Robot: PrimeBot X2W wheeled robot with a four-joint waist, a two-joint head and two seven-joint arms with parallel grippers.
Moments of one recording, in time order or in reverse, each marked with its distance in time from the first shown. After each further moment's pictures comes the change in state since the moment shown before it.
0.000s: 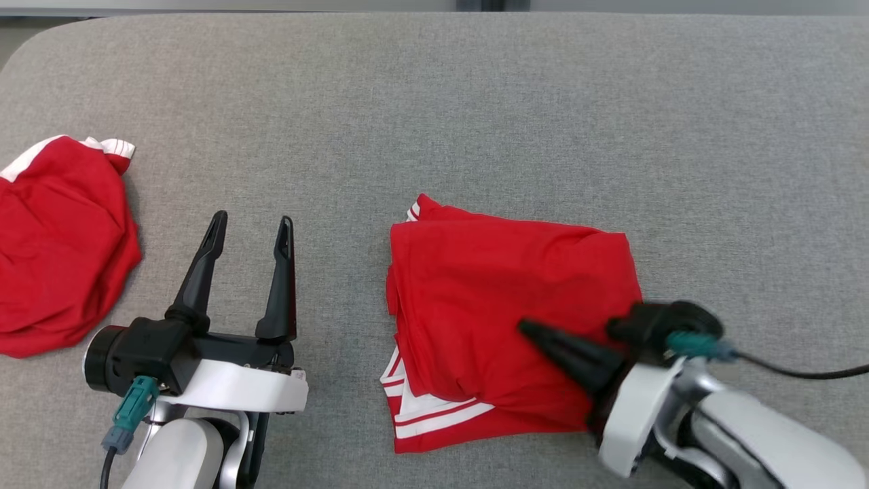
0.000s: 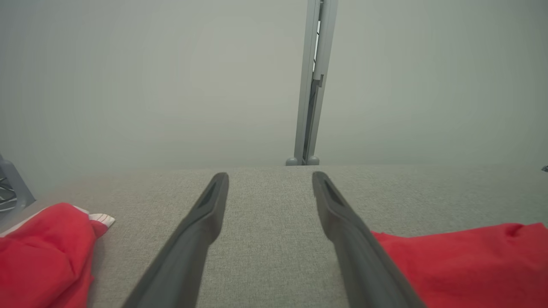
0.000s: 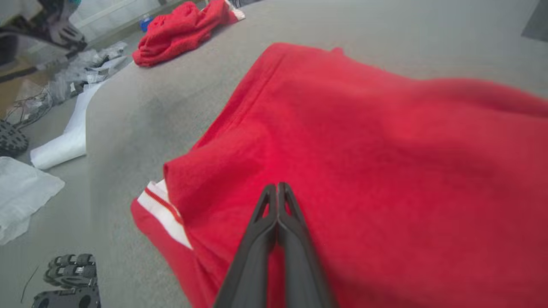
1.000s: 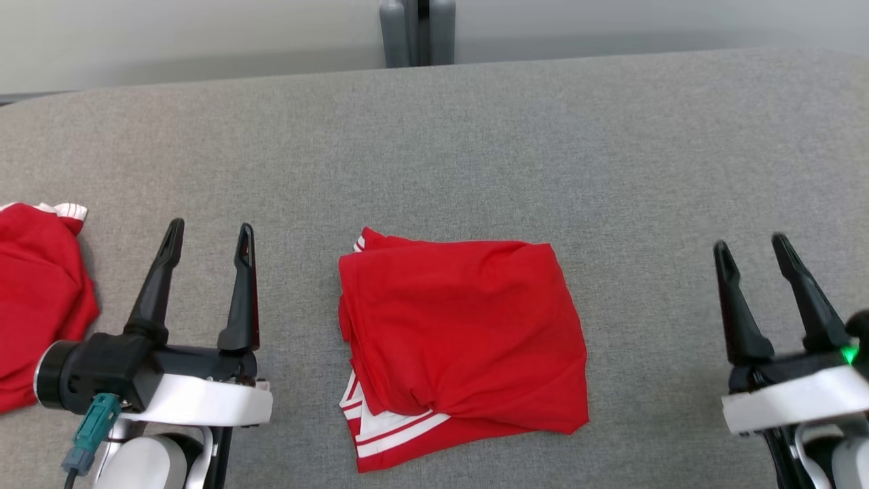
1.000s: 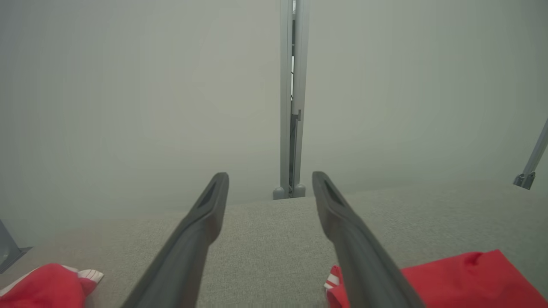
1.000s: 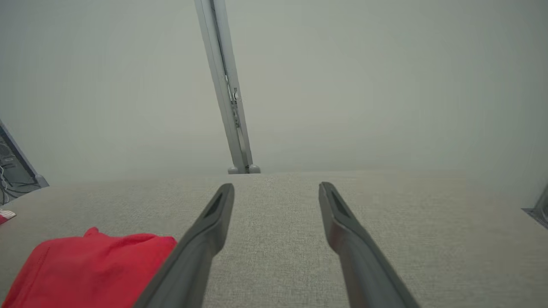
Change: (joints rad) left arm 0.049 0.078 0.037 -0.079 0.005 0.028 0.021; right arm 0.435 0.345 -0.951 -0.214 -0.381 0.000 -0.056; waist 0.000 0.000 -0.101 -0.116
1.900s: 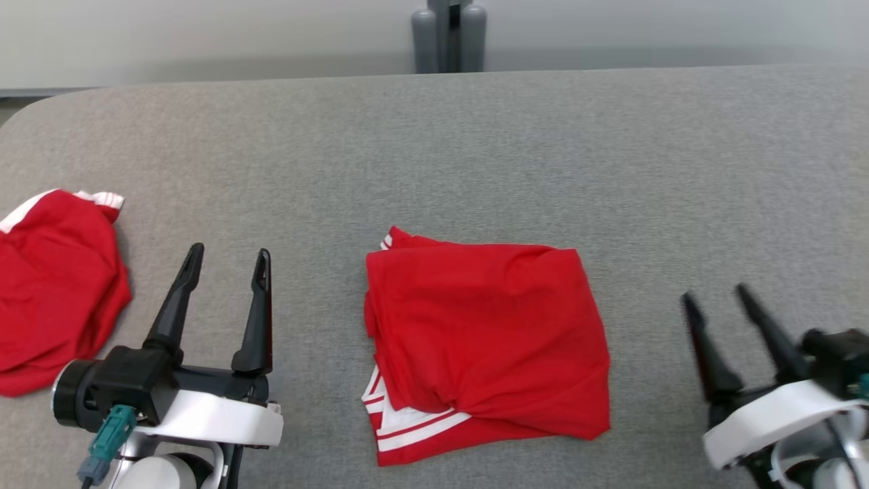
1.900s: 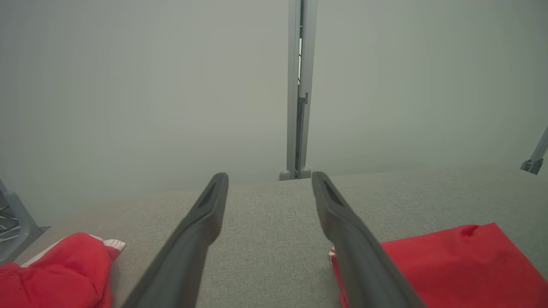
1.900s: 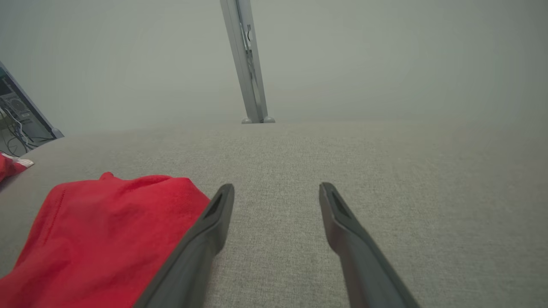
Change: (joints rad) left arm 0.051 0.016 -0.028 -0.026 -0.008 0.018 0.049; right arm 0.075 -0.013 0.006 0.022 0.013 0.000 0.118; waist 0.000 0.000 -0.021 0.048
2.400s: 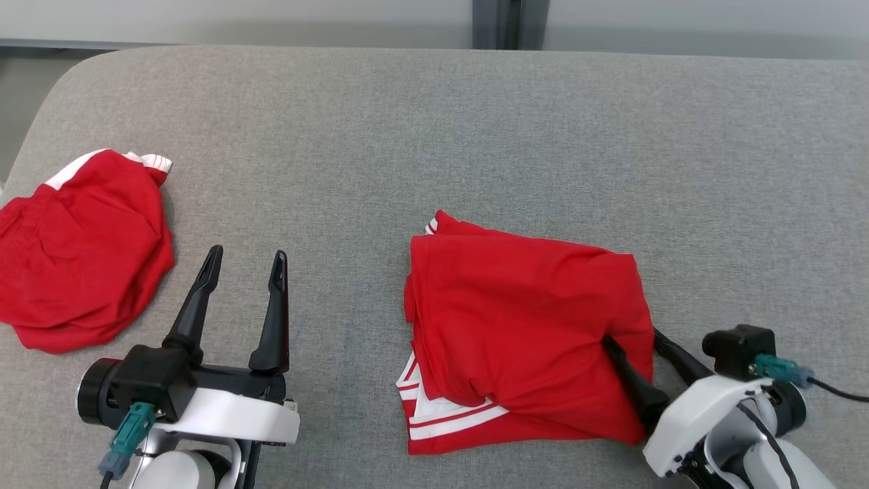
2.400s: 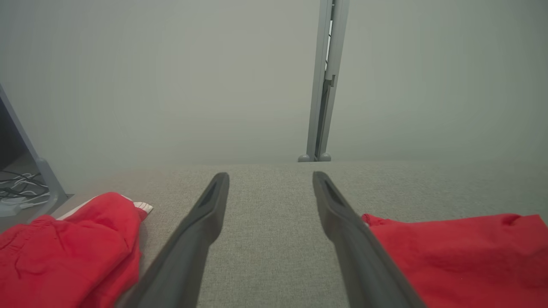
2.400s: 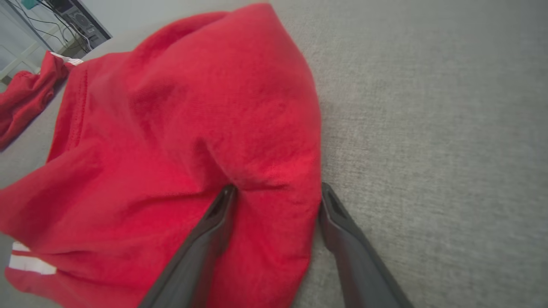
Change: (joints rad) left arm -0.022 -0.041 -0.028 0.058 -0.016 -0.011 -0.038; right arm -0.142 -0.064 0.287 0.316 0.166 0.000 0.049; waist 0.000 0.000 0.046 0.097
